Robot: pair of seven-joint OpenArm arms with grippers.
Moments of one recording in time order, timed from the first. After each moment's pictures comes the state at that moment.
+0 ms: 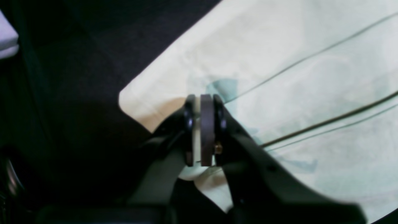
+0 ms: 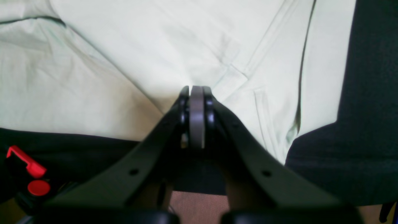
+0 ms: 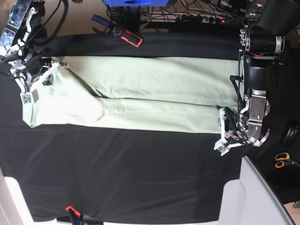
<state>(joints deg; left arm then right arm) -21.9 -17.6 0.0 51.6 16.8 -40.7 40.9 -16.1 -2.9 30.1 100.6 6.4 32.7 -53.8</state>
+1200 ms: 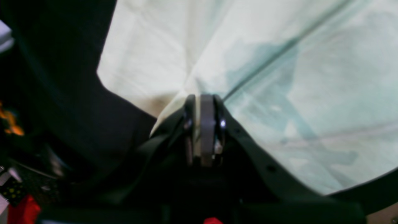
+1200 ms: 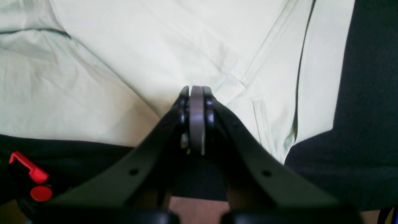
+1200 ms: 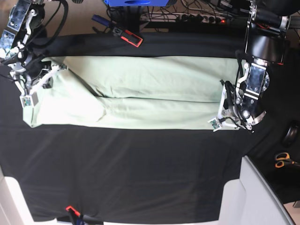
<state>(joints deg) -8.1 -23.1 10.3 72.6 17.0 -40.7 47.4 -15.0 -2.9 30.0 100.6 6.3 32.6 -53.8</state>
